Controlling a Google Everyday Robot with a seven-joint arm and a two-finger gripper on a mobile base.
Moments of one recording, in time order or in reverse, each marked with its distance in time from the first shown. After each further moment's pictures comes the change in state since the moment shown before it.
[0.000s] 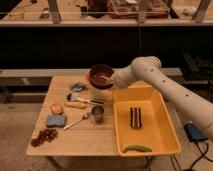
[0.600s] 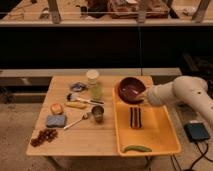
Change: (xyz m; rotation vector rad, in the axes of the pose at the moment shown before) arm 0.027 0.144 -0.087 -0.081 0.022 0.118
